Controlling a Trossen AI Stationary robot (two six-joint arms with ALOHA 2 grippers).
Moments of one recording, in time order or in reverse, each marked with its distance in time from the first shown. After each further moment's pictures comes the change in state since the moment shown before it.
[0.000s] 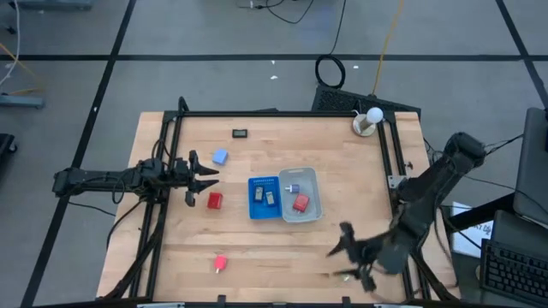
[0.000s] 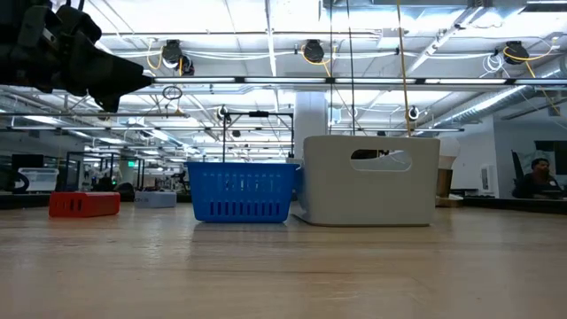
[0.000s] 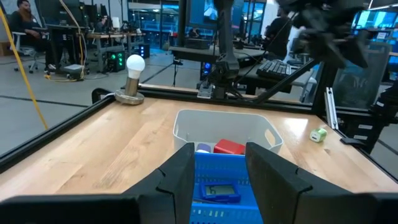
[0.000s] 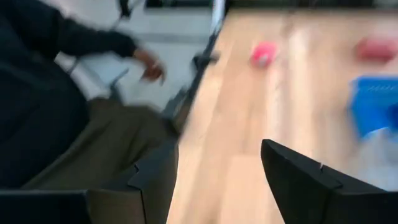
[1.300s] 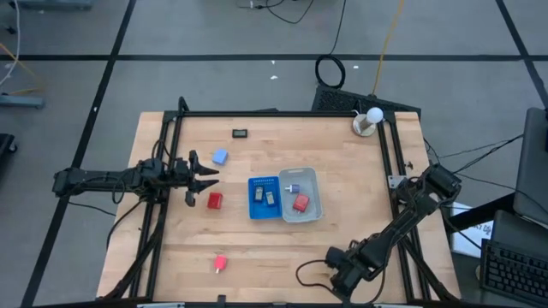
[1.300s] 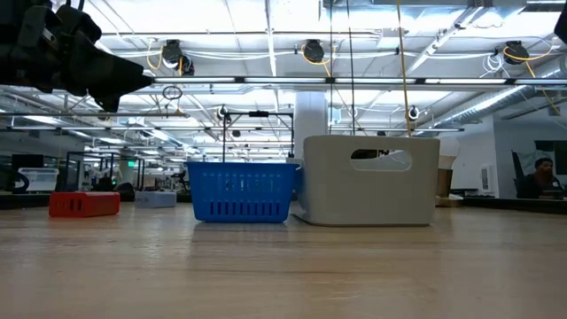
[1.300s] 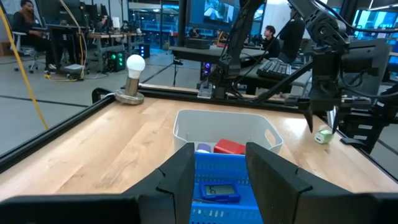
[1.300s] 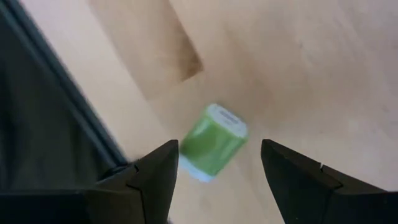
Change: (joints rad) left arm 0.000 0.000 0.000 0.000 0.000 -0.001; right arm -0.058 0.475 0.178 -0.439 -0.523 0.878
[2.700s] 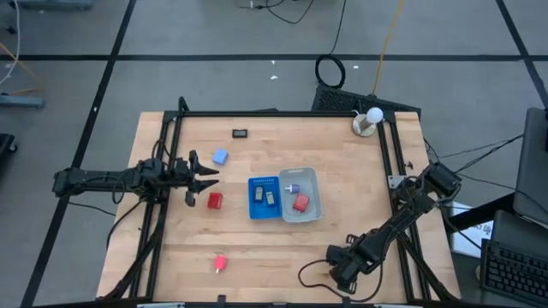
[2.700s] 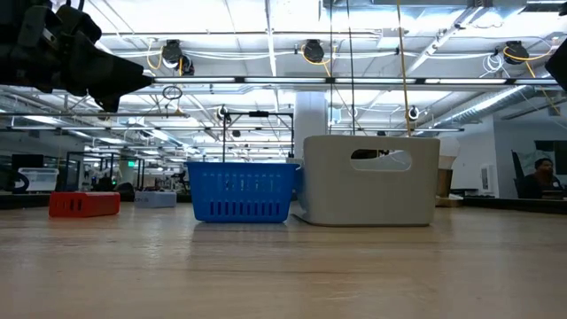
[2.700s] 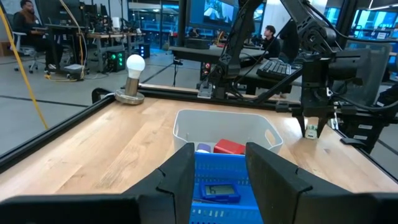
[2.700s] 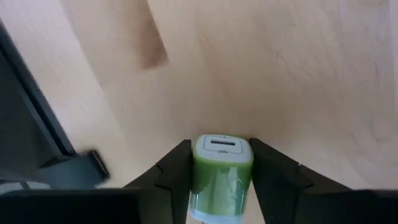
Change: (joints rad) left arm 0.000 0.000 0.000 0.000 0.000 0.000; right arm -0.027 -0.012 -0.097 0.016 -0.019 -0.210
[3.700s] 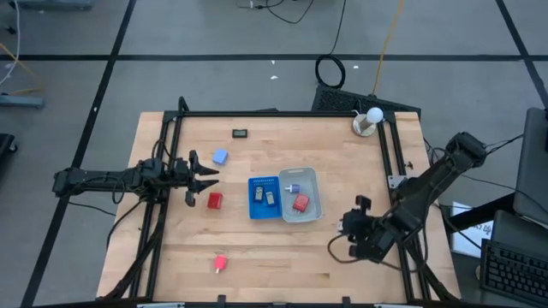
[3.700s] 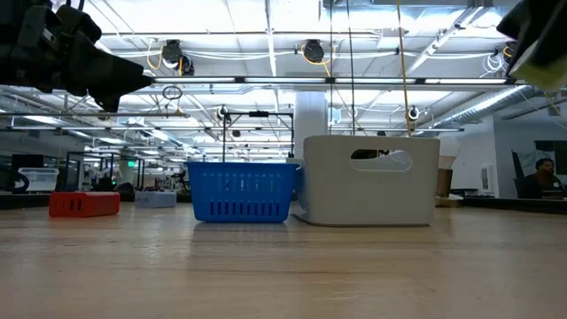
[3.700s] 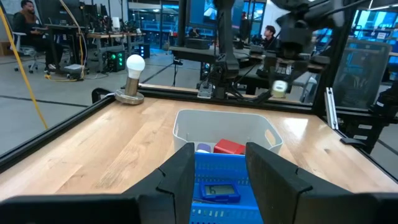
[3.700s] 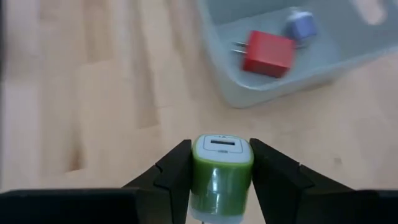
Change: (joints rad) left arm 0.000 0.000 0.000 0.000 0.000 0.000; right arm -0.004 -0.479 -0.095 -0.195 0.645 -0.238
